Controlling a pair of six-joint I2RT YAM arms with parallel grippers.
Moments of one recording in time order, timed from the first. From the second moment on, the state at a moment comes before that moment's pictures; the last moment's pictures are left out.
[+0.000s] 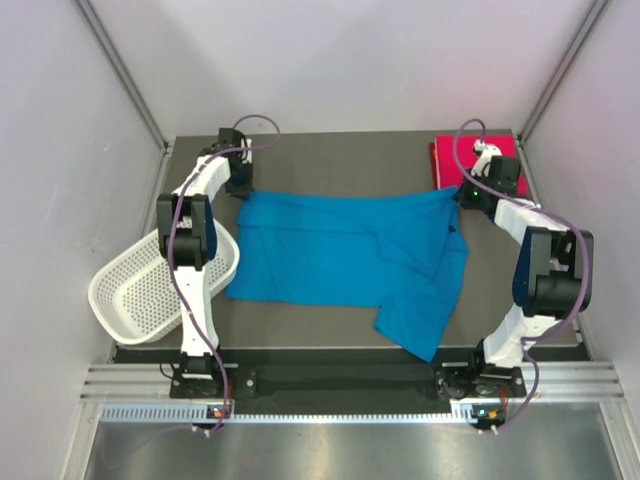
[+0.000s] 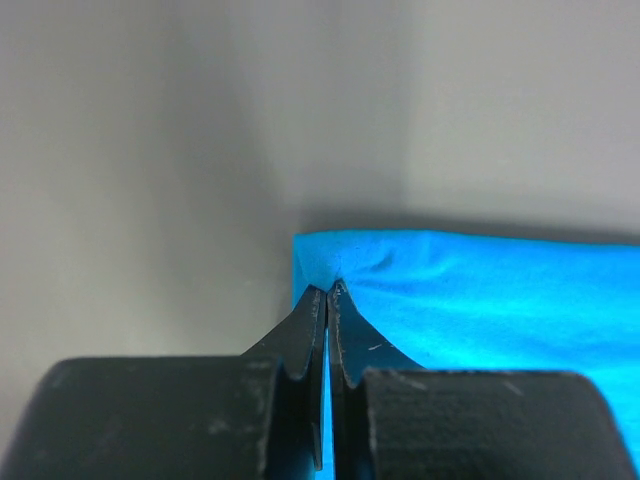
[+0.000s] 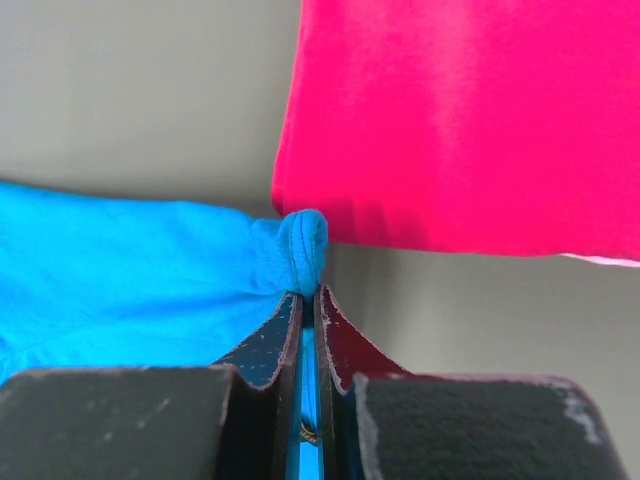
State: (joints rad) left arm -0.04 2.30 1.92 -0.70 0.01 -0.05; right arm -0.10 1.73 1.10 -0.03 -0.27 0.03
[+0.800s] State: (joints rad) left arm -0.06 2.33 1.98 -0.58 0.20 -0.18; right arm -0.16 1.82 1.26 -0.02 -0.23 0.04
